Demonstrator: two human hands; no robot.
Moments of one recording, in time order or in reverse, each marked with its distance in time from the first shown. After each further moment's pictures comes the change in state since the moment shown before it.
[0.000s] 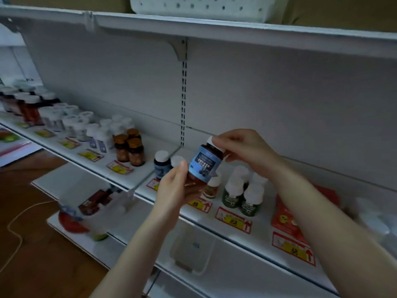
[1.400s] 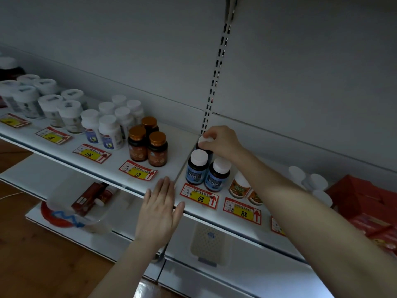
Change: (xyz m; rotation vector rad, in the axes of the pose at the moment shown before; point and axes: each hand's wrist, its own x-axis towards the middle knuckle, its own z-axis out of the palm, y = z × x) left_hand 0.104 -0.103 -0.186 1.513 -0.131 0.252; right_hand 0.175 0.062 0.143 -0.580 0.090 0.147
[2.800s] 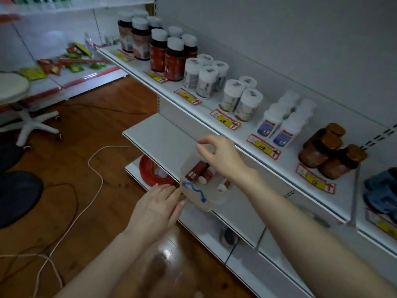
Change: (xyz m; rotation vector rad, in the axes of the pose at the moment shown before) left_hand -0.118 -0.358 -0.085 0.024 0.231 0.070; right_hand -0.005 -0.300 0.294 0.017 -0.144 -0.432
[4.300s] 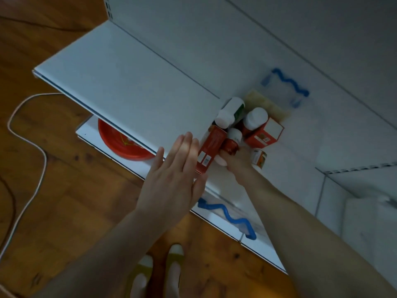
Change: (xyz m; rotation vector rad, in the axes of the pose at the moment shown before) left_hand 0.101 -0.142 0.280 -0.104 -0.229 -0.017; right_hand 0.086 0.287 0.293 0.545 0.129 1.088
